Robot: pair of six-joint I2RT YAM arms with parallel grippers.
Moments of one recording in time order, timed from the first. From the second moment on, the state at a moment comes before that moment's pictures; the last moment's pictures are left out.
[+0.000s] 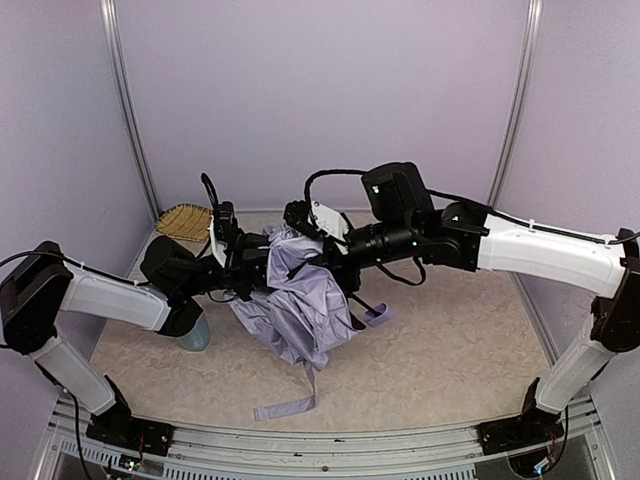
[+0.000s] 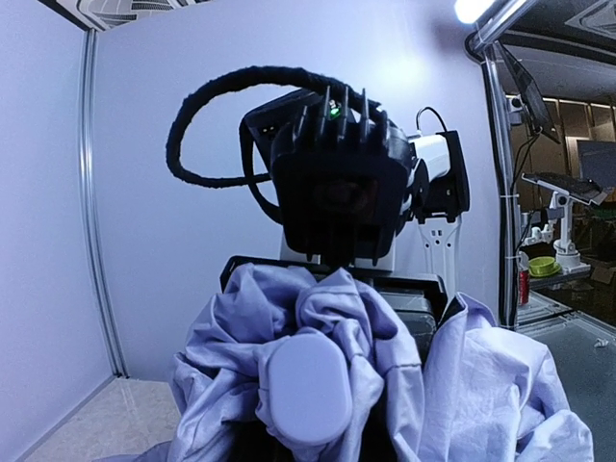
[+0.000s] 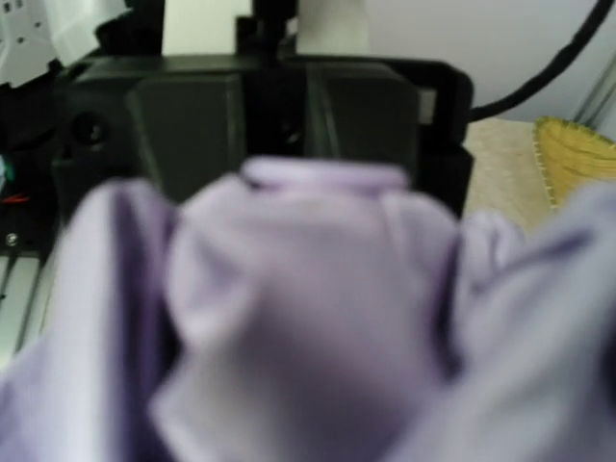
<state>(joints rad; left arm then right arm) -0.74 1.56 0.66 1.45 0.75 -0.28 1.02 1.60 1.44 -0.29 -0.37 -0.39</state>
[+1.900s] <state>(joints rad) -0.96 1.90 0.85 1.03 0.46 0.07 0.81 1.28 1.53 -0.42 0.17 -0.23</state>
